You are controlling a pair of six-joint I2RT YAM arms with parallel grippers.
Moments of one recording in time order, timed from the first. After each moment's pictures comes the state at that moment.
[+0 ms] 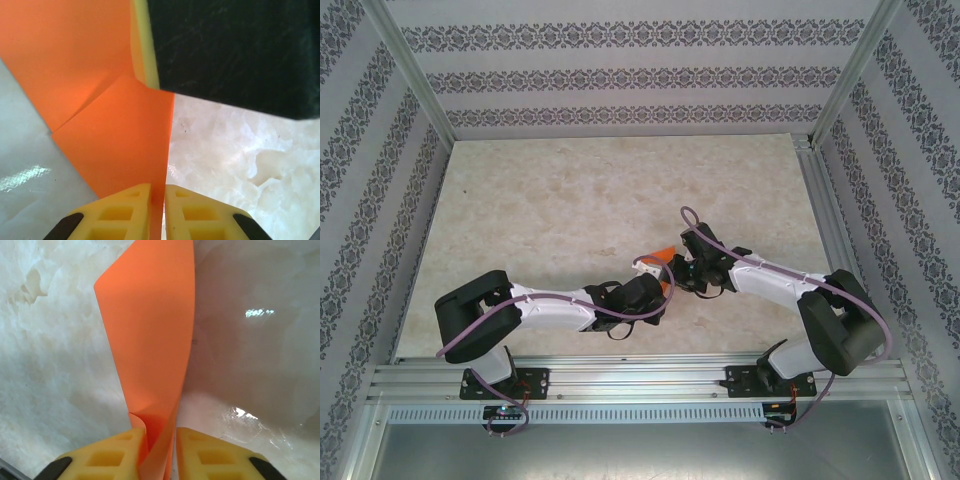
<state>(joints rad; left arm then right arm) -1.13 1.65 0.78 0.03 -0.11 -0.79 0.60 1.44 0.70 -0.30 -0.28 0.85</state>
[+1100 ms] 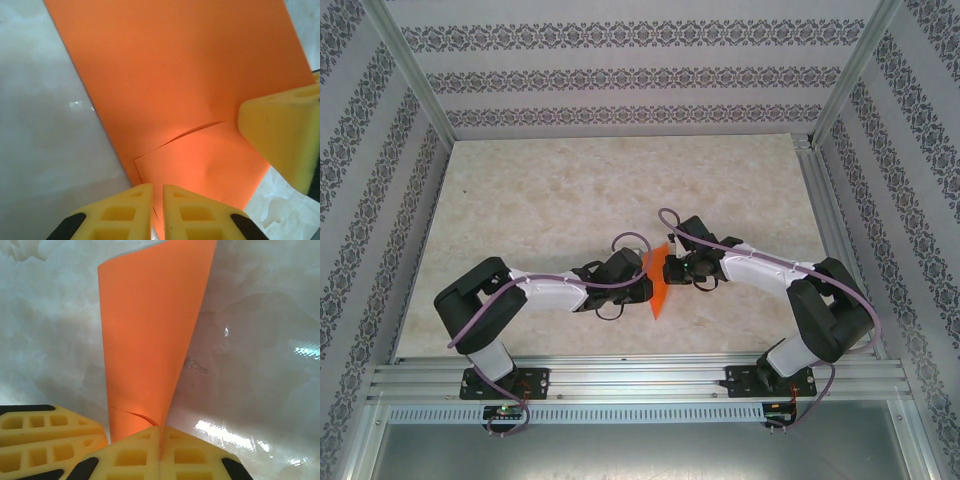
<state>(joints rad) -0.91 1.69 0.76 0.09 0.12 -0.93 0.61 1.53 0.81 -0.39 -0.24 0.50</state>
